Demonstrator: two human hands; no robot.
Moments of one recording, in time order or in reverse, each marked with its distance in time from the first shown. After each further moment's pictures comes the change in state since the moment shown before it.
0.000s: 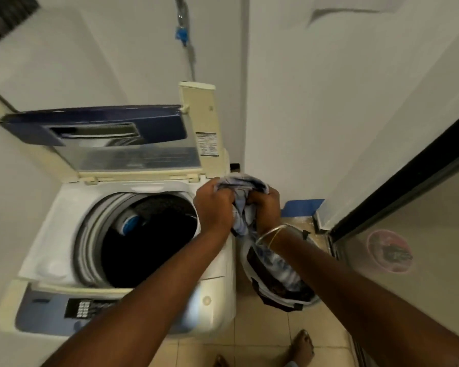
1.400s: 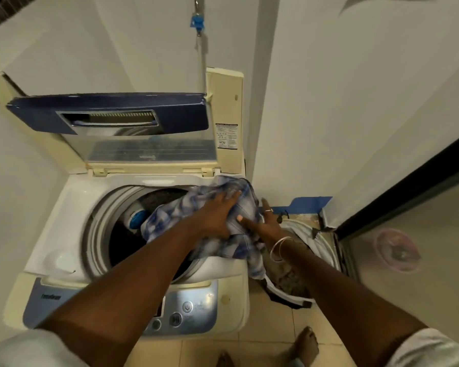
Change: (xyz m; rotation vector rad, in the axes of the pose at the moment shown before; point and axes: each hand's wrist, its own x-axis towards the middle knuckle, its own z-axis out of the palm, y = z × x) left_hand 0.070 -0.110 -0.059 1.113 -0.964 0.193; right_hand 0.027 0.134 0.004 -0.327 -0.214 0.278
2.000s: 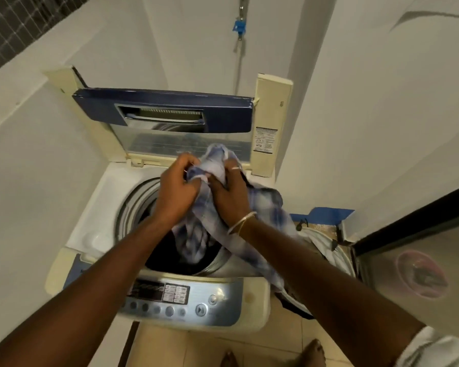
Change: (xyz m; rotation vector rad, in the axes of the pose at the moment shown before) left_hand -0.102 -0.055 -0.080 -0.708 0.929 -0.103; right_hand -0.055 -0.163 0.130 0.057 0.047 -0.638
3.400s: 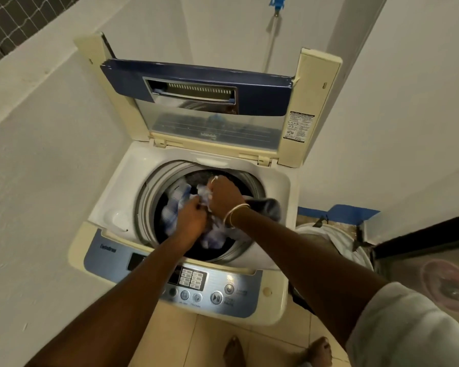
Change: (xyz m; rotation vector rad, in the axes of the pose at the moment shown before) left_hand -0.059 -0.117 0.027 0.098 -0.101 -0.599; right_hand 0.009 0.071 0.066 -0.792 -0.536 0.021
